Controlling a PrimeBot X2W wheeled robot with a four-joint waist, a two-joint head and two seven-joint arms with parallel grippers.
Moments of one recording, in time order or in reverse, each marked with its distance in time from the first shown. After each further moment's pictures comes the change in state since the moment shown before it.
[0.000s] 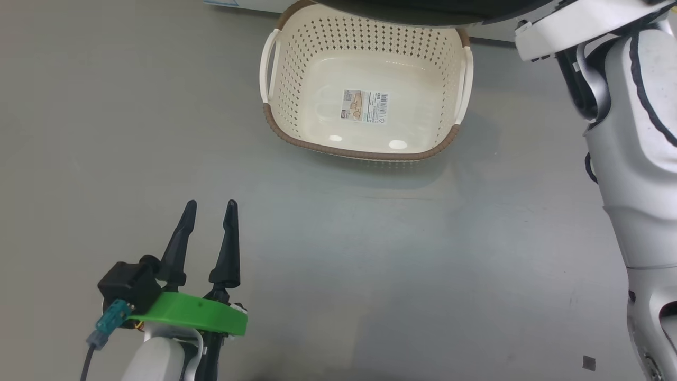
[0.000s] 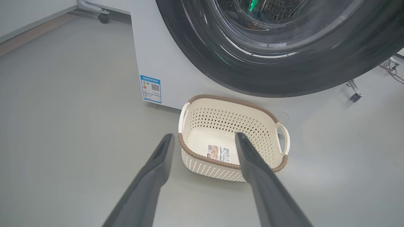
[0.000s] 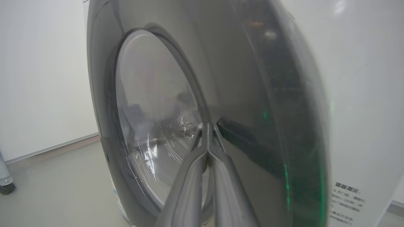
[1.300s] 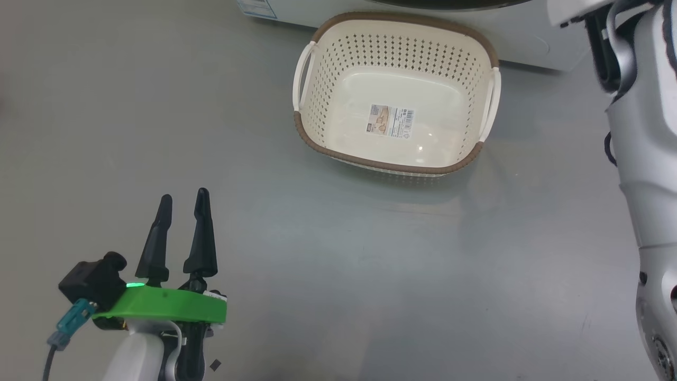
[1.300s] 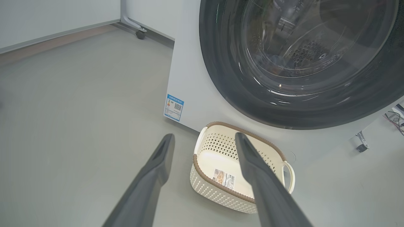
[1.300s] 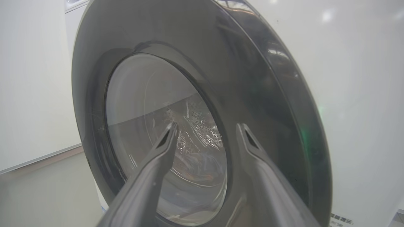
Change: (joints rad) left arm -0.002 -0.005 0.040 -0.024 -0.156 0.000 0.000; right arm -0.100 -0.019 -0.060 0.141 -0.027 -0.026 0.000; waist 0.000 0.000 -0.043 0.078
